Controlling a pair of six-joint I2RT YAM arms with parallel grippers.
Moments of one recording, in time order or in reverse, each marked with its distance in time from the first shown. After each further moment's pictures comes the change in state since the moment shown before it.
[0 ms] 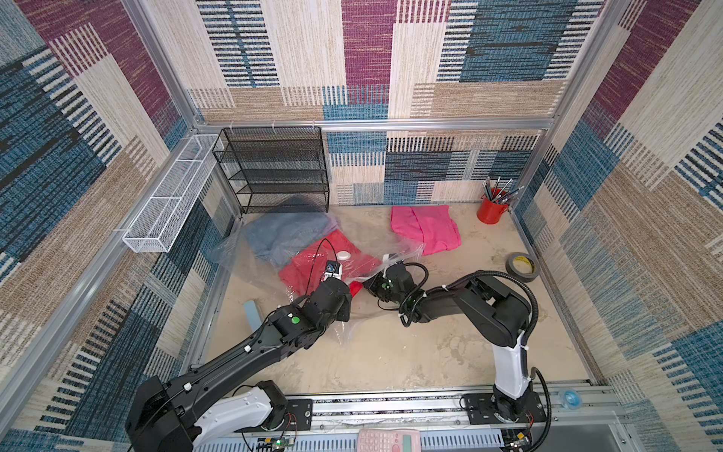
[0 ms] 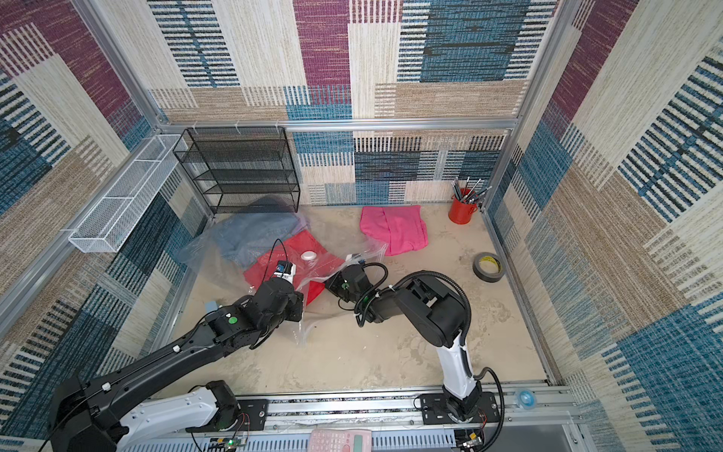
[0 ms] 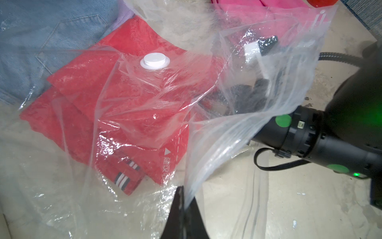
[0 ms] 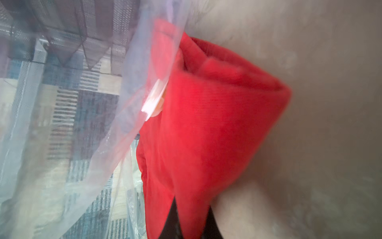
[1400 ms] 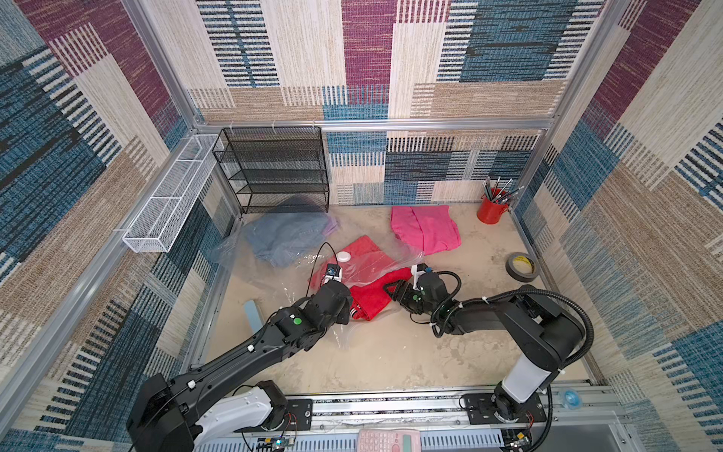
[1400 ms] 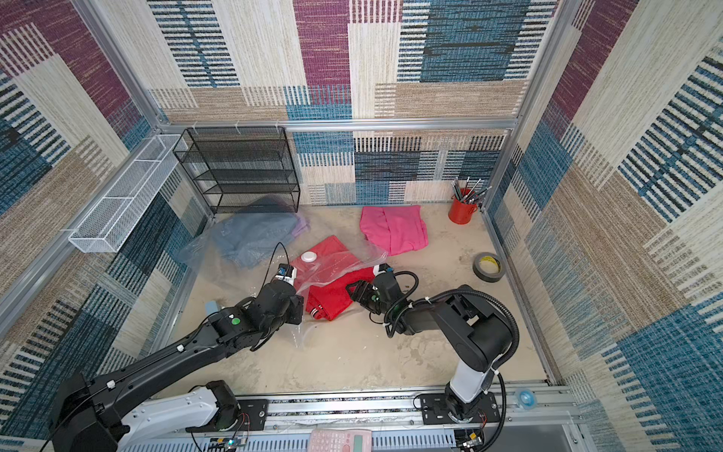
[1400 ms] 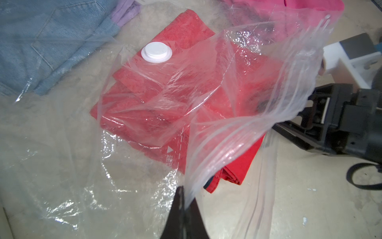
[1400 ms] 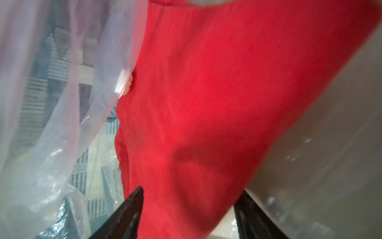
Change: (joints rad) left arm 0.000 0.013 -0.029 0.002 0.000 -0.004; right arm -0.104 -0.291 -0.320 -0.104 -0.102 -0.119
